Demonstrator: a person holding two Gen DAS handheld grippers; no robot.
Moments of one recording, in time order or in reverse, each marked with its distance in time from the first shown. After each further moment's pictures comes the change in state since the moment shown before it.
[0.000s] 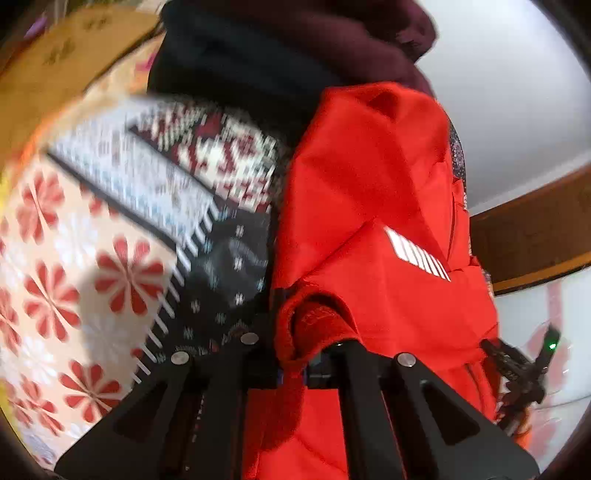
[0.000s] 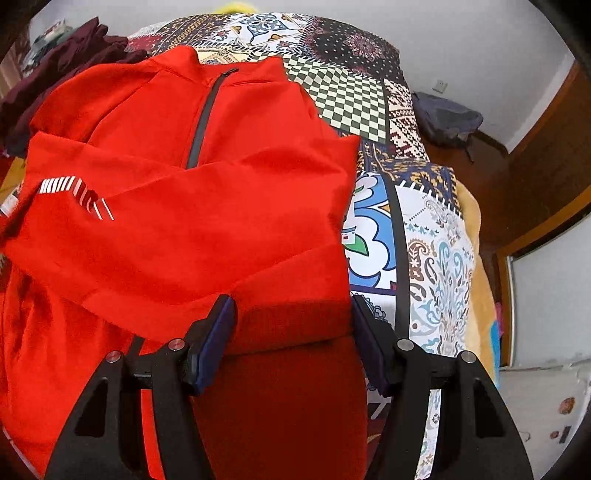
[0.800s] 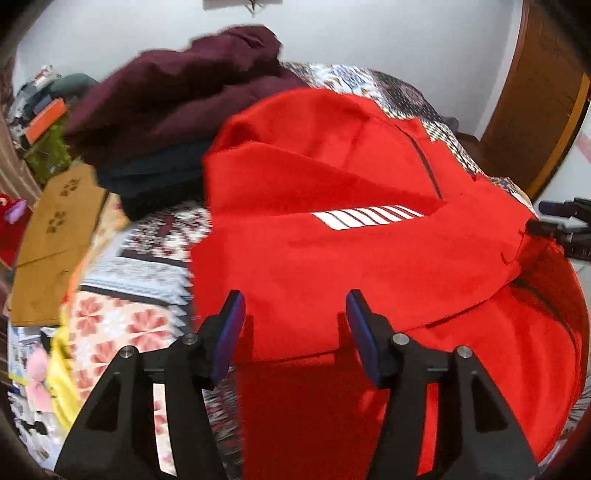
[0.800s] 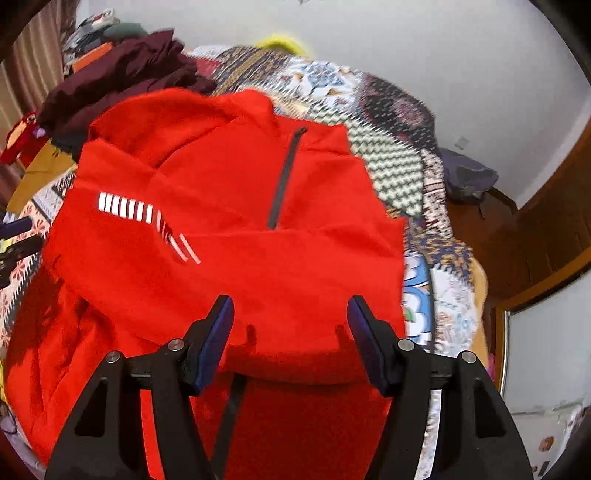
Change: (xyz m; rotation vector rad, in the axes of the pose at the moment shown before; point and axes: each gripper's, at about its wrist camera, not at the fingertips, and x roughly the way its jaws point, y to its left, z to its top) left arm -0.016 -0.099 -0.054 0.576 -0.169 0.273; right arm -0.036 0.078 0.019 -0.164 -0.100 0.016
